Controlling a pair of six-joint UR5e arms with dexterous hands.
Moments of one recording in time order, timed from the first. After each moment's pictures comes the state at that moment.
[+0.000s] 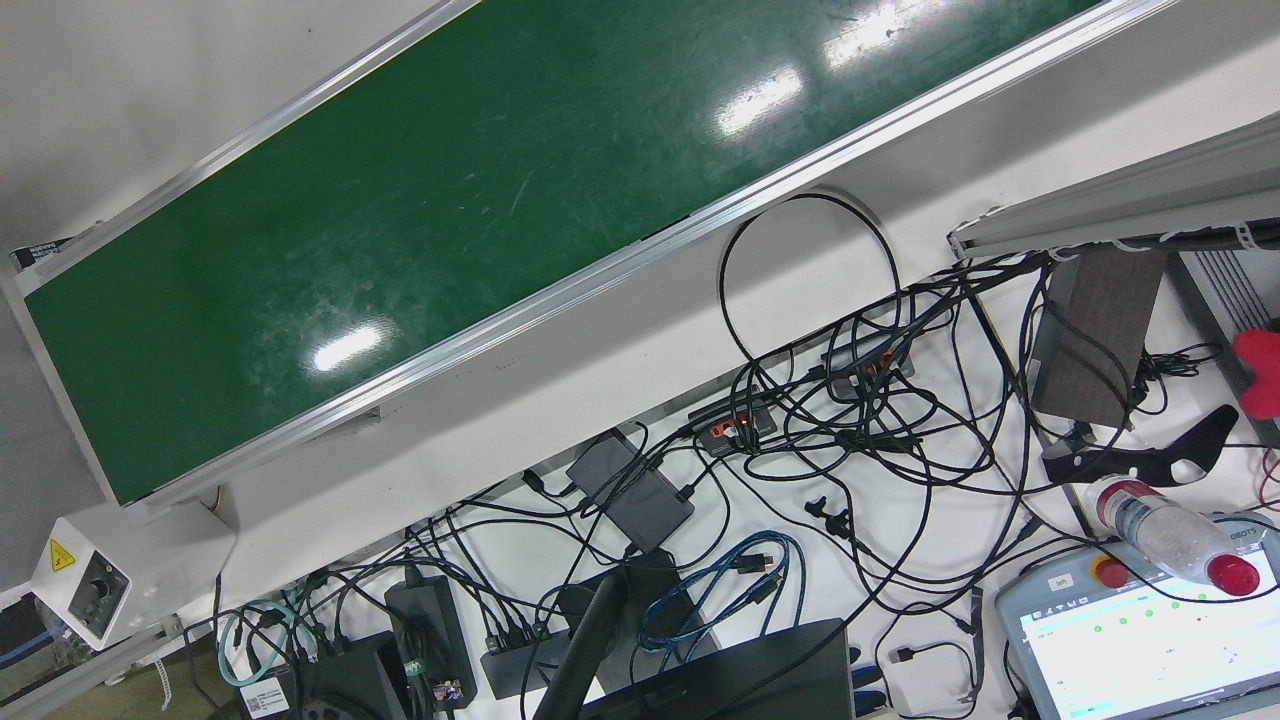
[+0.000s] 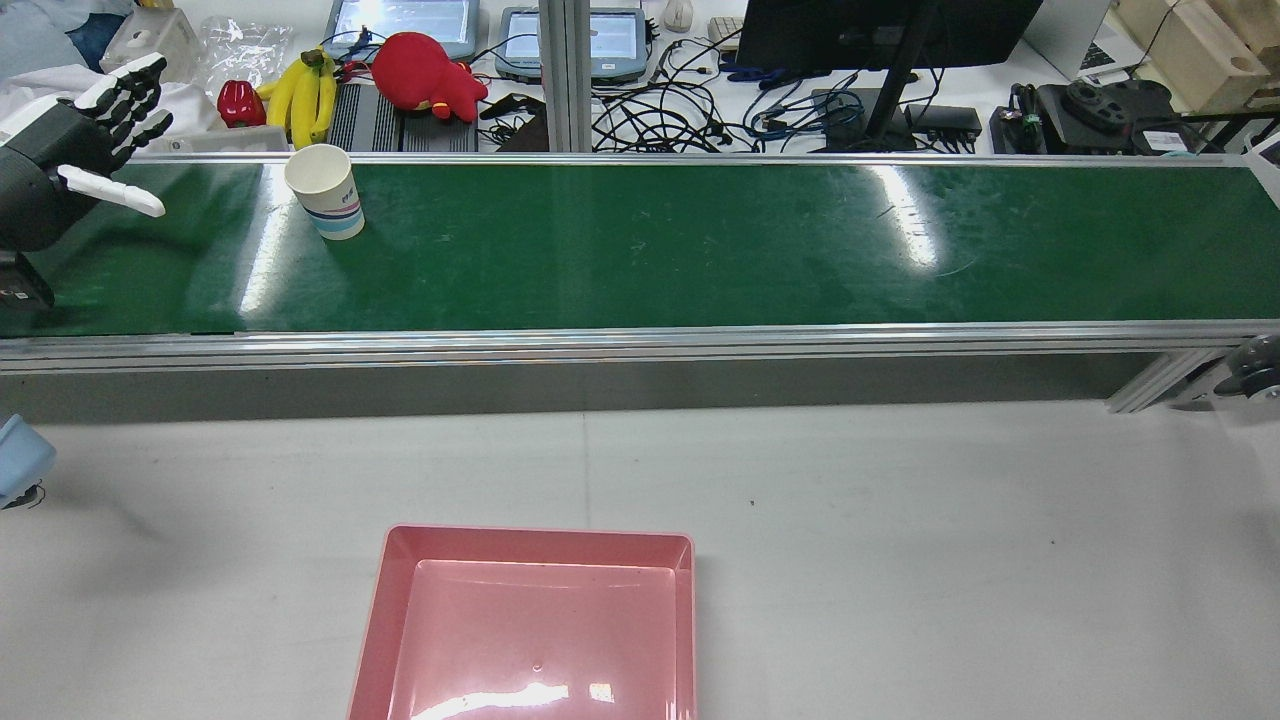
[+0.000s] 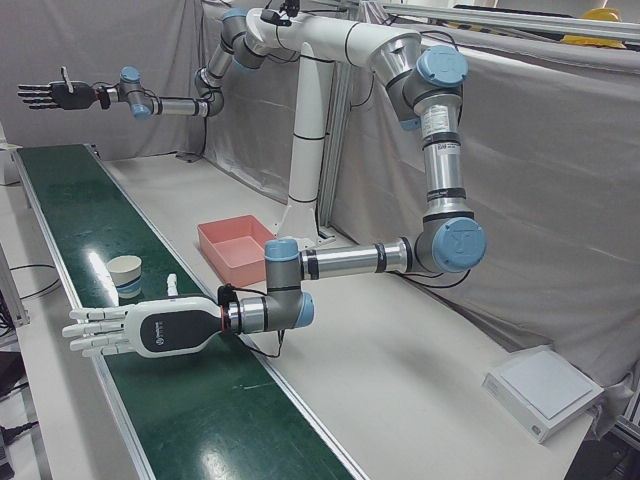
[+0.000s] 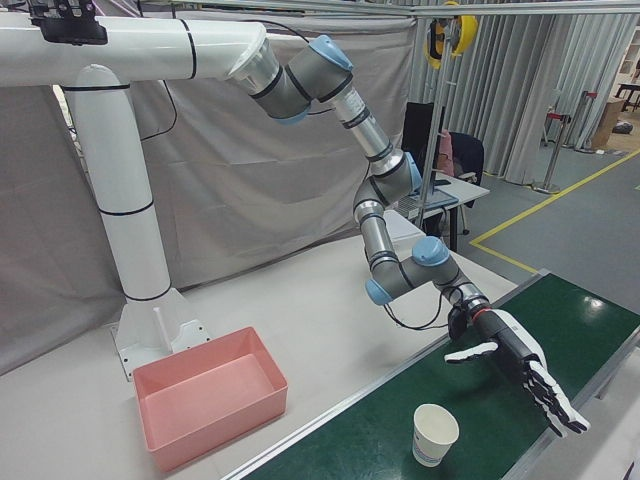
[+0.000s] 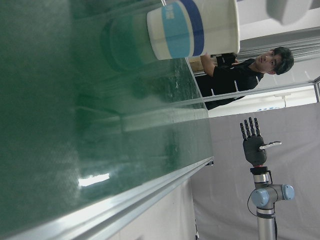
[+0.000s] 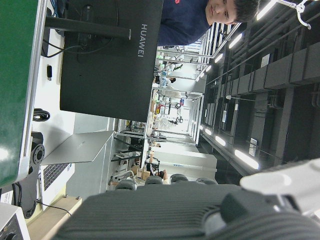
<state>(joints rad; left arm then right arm) -1.07 -1.90 -1.50 -0.03 1.35 0.38 1.60 -1.55 1.67 -3.29 -1.58 -0.10</state>
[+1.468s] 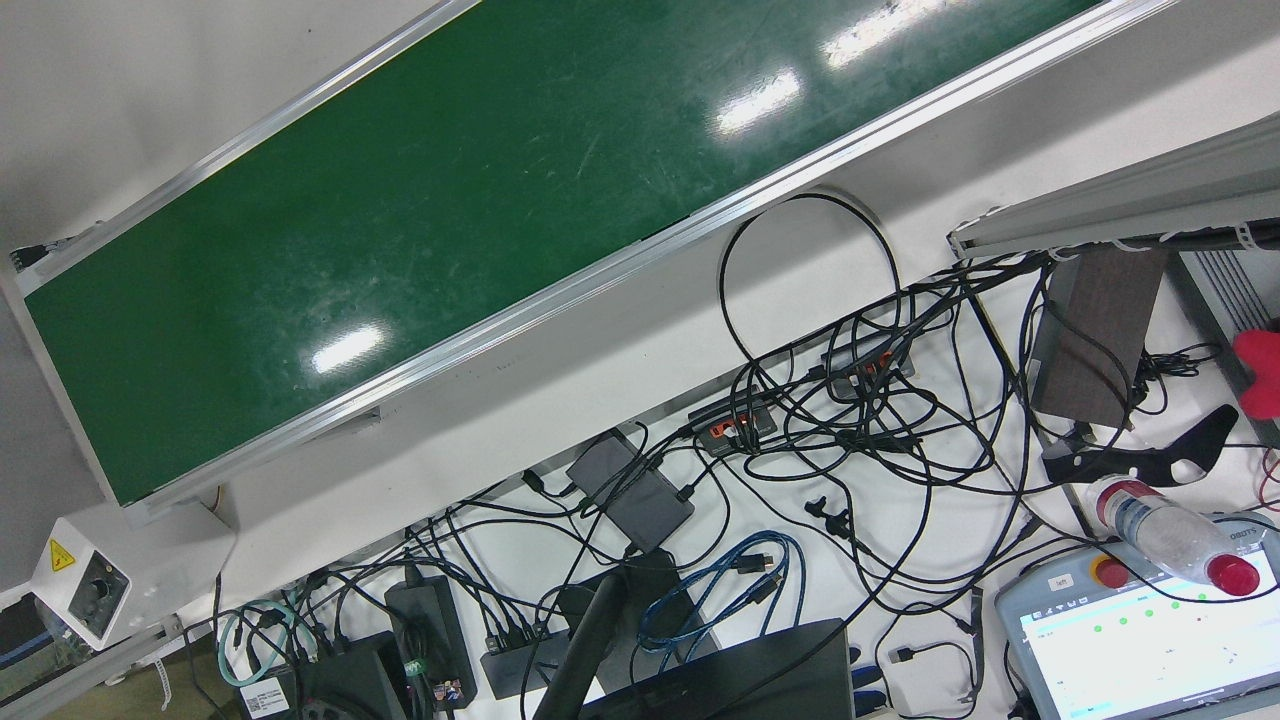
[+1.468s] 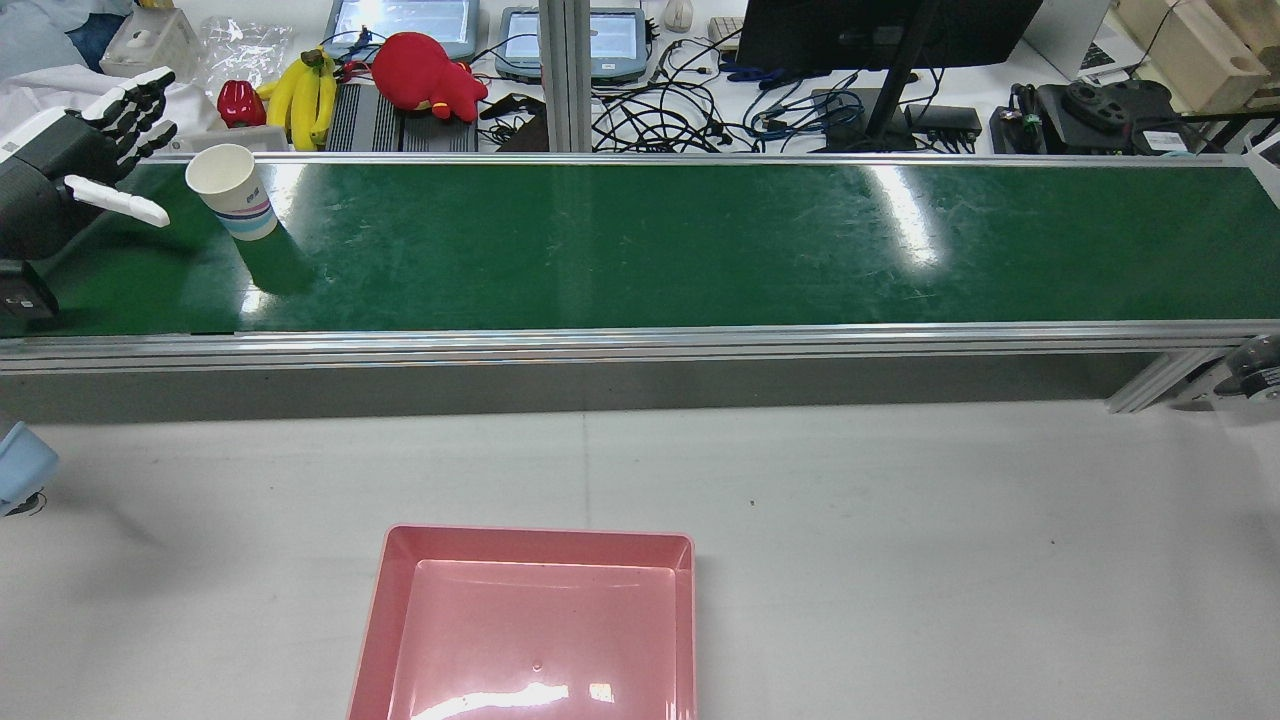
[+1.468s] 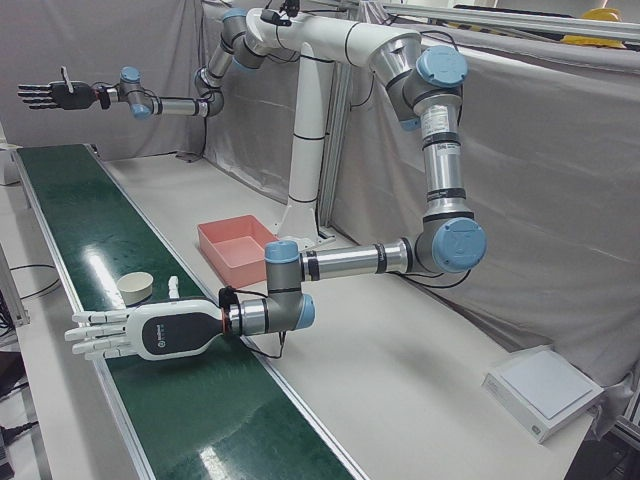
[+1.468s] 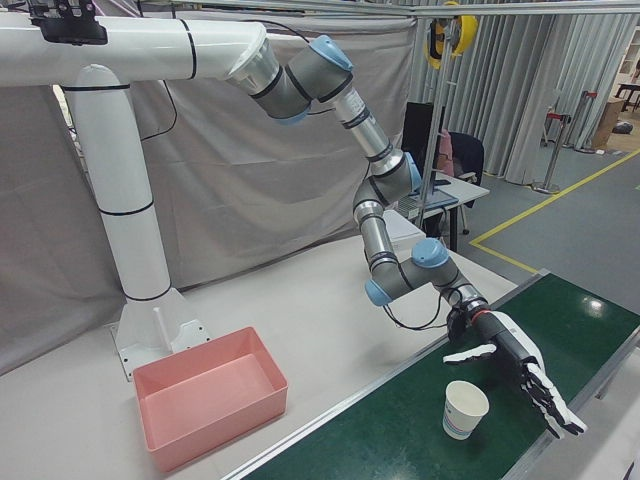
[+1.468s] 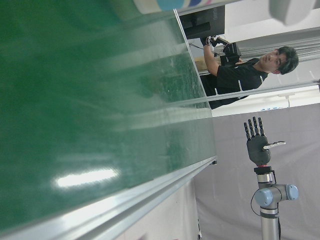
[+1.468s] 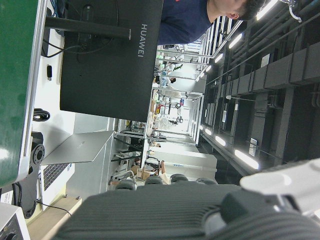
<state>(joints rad) -1.06 -1.90 -1.50 -0.03 1.35 0.39 1.60 -1.55 1.67 -3.29 -1.58 -0.10</state>
